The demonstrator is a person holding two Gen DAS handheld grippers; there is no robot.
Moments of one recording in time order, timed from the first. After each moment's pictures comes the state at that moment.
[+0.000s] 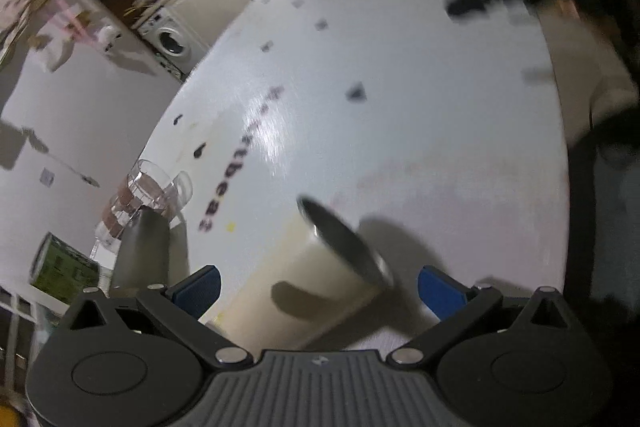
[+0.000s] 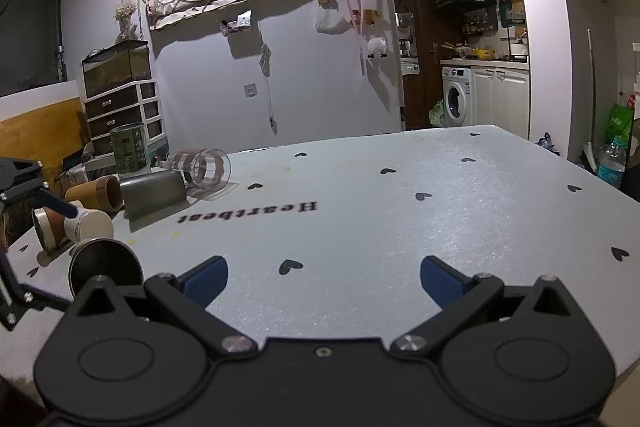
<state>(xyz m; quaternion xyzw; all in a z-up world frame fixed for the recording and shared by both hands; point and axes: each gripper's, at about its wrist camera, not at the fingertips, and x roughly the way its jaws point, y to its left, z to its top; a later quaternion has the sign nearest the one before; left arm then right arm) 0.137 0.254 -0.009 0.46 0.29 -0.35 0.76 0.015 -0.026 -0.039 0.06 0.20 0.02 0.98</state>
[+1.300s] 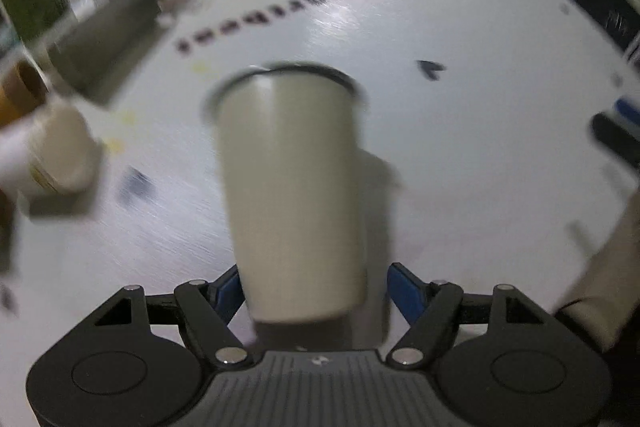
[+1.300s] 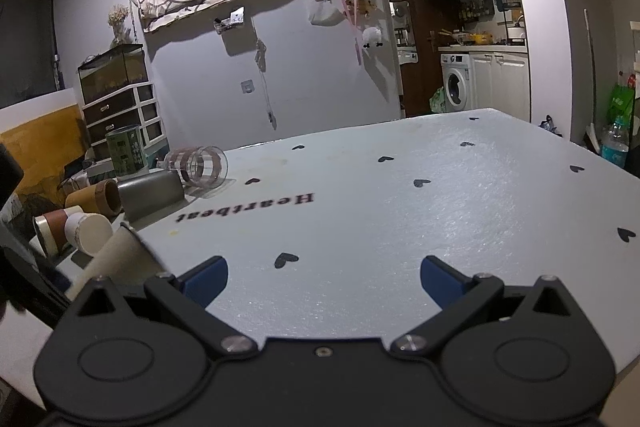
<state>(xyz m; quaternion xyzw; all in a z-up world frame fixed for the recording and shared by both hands) 0.180 0.211 -0.036 0.10 0.56 -0.19 0.80 0.020 -0.039 -0.047 0.09 0.21 0.03 0.97</state>
